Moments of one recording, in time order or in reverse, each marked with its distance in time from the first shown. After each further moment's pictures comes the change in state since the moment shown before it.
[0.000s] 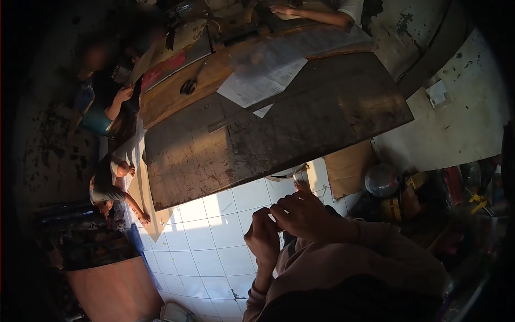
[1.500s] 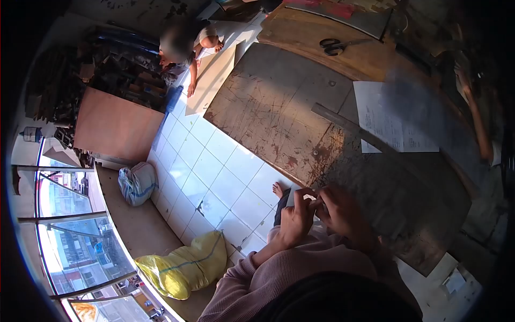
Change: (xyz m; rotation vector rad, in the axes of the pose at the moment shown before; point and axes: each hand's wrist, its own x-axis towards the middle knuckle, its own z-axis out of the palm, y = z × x) left_hand 0.086 -0.015 0.070 0.100 0.215 -0.426; right_hand 0.122 0.128 0.036 0.565 -0.385 -0.272
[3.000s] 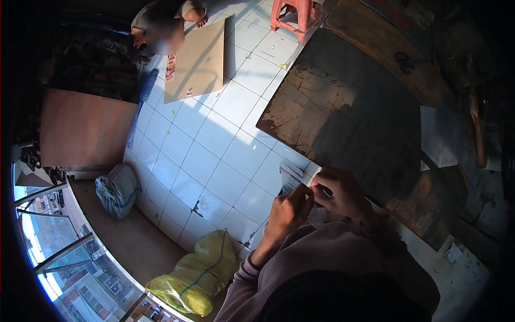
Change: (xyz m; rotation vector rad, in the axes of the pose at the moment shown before) left_hand 0.124 -0.182 -0.228 -0.282 -0.281 -0.205; right_hand 0.244 -0.072 0.176 0.137 -0.152 0.096
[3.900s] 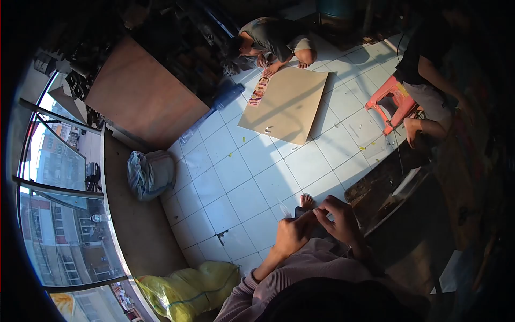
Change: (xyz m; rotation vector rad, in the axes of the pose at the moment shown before) left_hand 0.106 -0.051 -0.276 0.192 0.462 0.124; right_hand 0.313 -0.081 0.112 0.192 -0.041 -0.271
